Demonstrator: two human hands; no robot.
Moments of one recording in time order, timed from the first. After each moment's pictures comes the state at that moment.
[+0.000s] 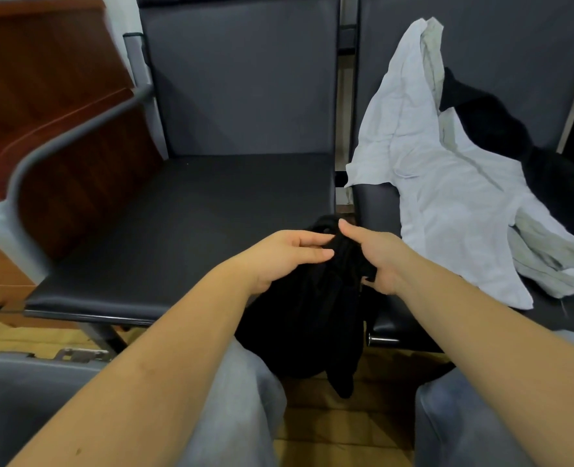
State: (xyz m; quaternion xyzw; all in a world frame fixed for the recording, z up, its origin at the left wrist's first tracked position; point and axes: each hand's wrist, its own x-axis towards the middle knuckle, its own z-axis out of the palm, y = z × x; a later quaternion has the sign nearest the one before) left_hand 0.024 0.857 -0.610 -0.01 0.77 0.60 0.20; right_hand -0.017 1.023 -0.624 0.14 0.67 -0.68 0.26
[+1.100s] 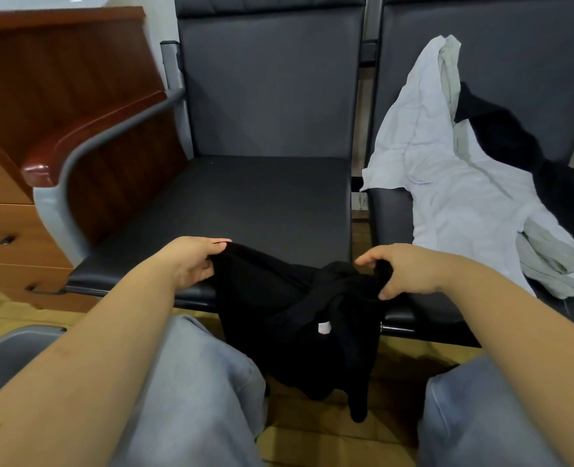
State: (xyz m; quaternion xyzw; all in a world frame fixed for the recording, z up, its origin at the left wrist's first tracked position) left_hand 0.067 0.729 -0.624 -0.33 0.67 0.67 0.02; right_hand -0.001 1.056 -0.608 -0.26 0.92 -0.16 0.25
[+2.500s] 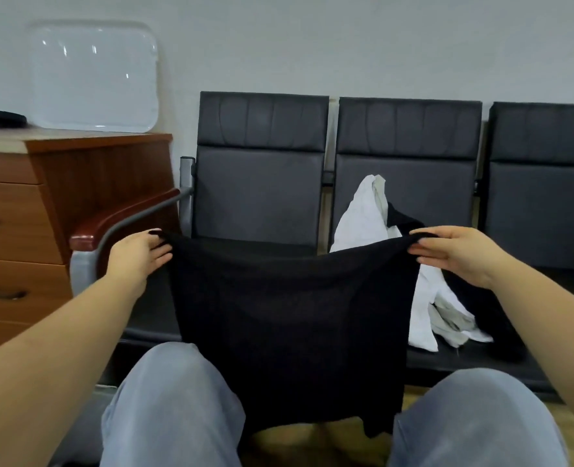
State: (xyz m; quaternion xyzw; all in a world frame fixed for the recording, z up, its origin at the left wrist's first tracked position) left_hand 0.141 0.709 -0.506 -0.20 0.56 0.75 -0.28; right_hand 0.048 1.178 -0.466 -0.10 0.76 -0.64 0.03
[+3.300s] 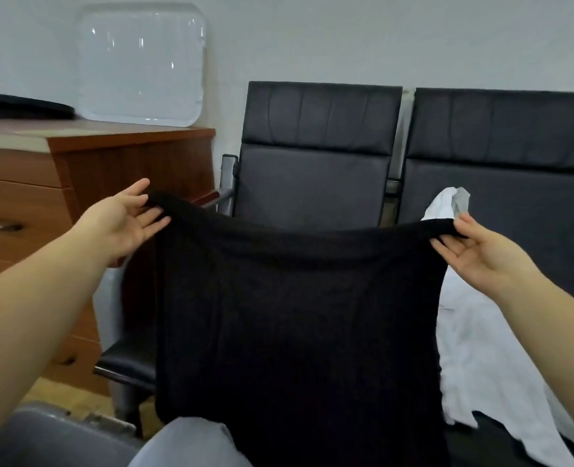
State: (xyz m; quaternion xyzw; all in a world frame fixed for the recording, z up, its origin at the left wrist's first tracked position) left_hand 0.081 0.595 -0.444 -0.14 0.51 0.80 -0.28; right_hand -0.065 1.038 -0.455 -0.04 0.45 -0.89 0.06
